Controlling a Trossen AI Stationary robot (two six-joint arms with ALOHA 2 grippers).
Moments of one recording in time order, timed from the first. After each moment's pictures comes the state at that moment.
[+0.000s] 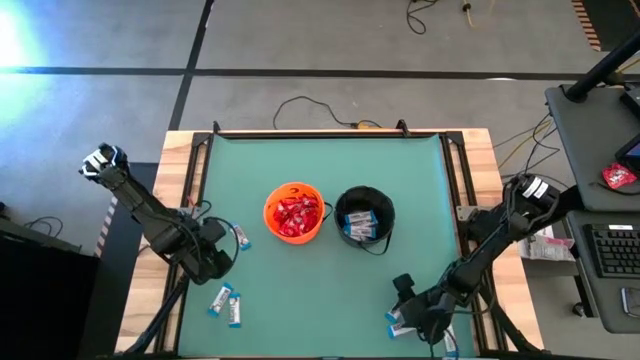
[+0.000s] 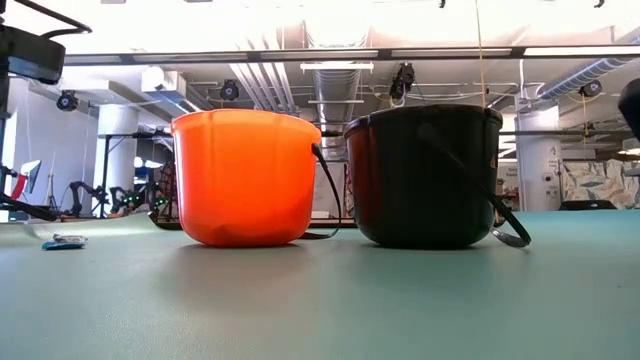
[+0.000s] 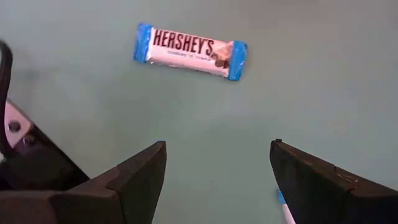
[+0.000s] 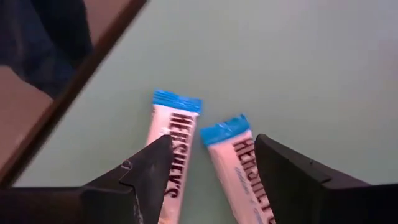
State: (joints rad) left arm -0.79 1.05 0.70 -1.17 -0.27 -1.61; right arm 0.88 1.60 0.70 0.00 0.20 0.35
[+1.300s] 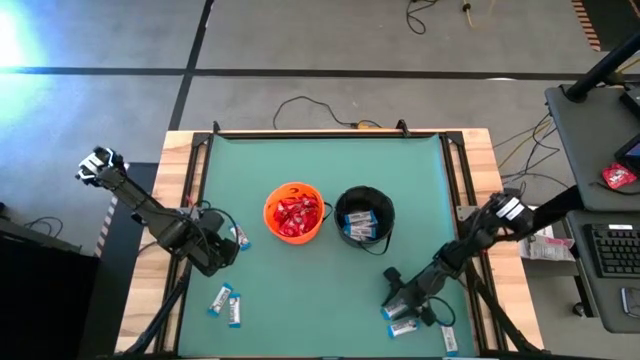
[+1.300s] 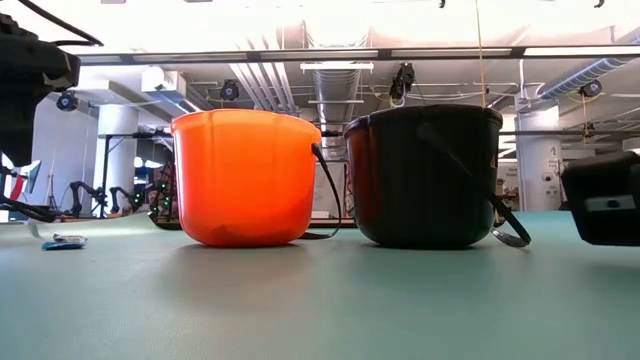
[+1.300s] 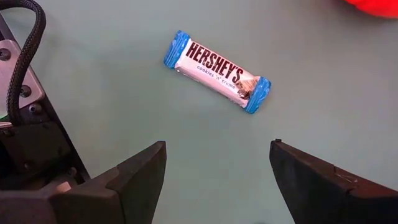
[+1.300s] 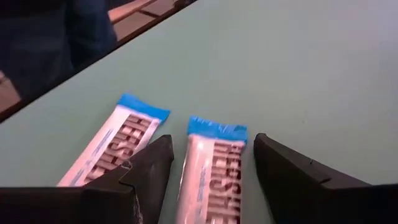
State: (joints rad) left arm -0.68 1.05 0.70 -1.20 -0.28 -1.82; right arm 0.71 1.89 0.32 1.04 0.01 0.08
